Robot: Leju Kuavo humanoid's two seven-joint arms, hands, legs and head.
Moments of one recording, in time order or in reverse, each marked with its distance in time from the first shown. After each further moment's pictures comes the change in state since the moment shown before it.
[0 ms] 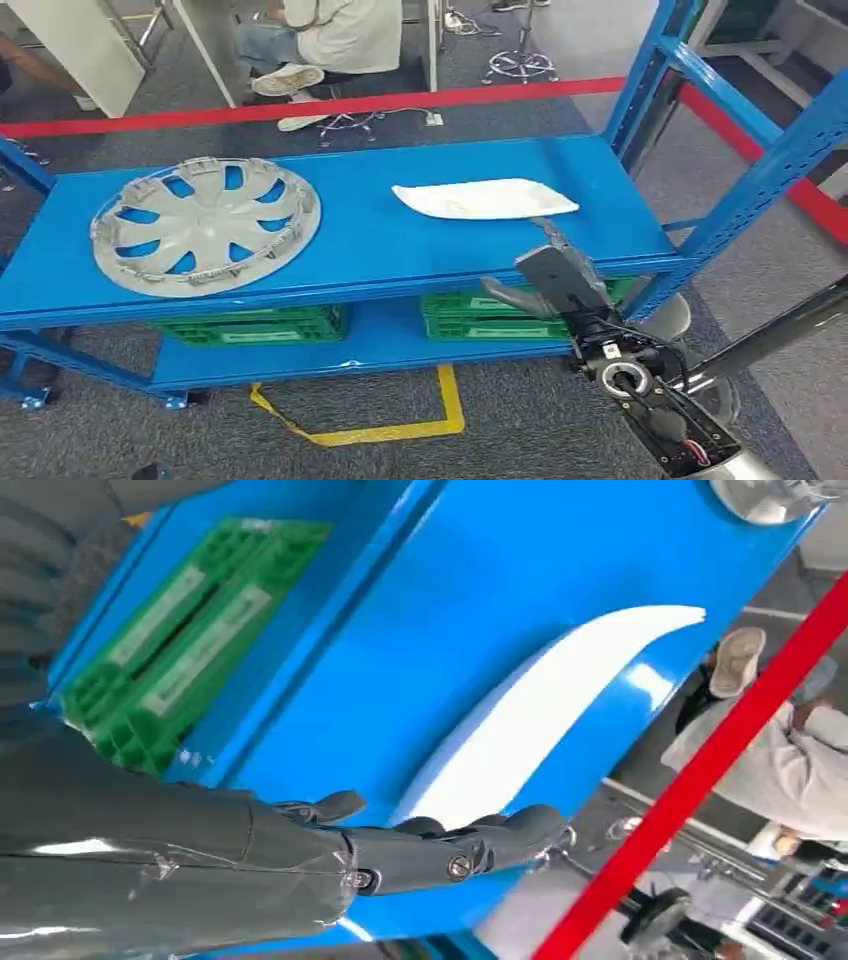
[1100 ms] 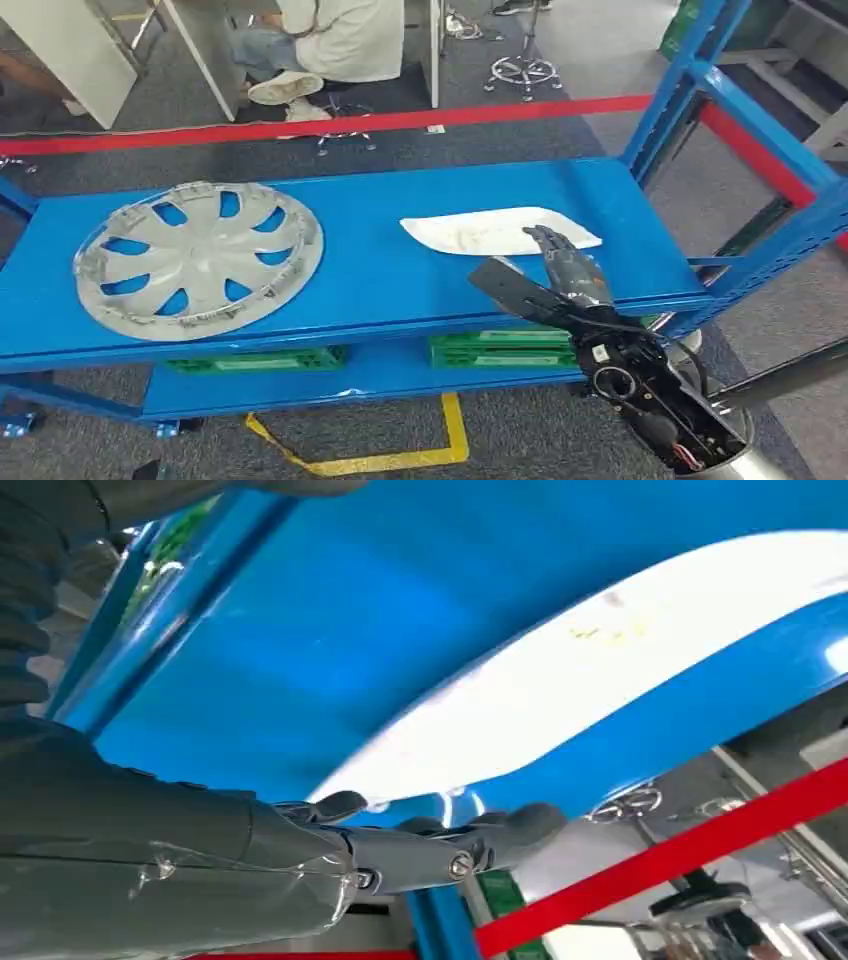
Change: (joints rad) left arm -0.005 0.004 0.000 0.000 -0.010 -0.012 0.004; right arm -0.005 -0.016 0.003 -0.053 0.371 0.185 0.263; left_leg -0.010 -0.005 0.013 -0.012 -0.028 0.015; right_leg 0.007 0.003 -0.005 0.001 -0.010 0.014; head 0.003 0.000
